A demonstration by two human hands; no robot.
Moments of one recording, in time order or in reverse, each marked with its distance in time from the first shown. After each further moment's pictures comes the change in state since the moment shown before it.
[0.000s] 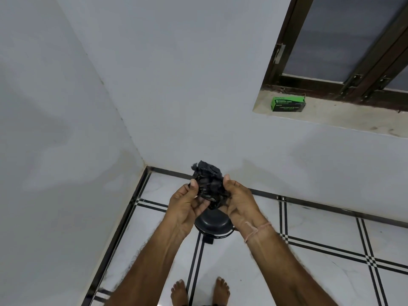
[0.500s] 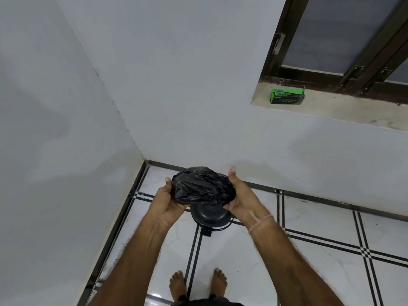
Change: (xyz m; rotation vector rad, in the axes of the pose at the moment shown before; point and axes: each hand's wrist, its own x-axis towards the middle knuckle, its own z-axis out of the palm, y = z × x) left_hand 0.010 0.010 -0.019 -0.253 0.080 -0.112; right_hand 0.022 0.001 -0.028 -0.007 -0.048 0.193
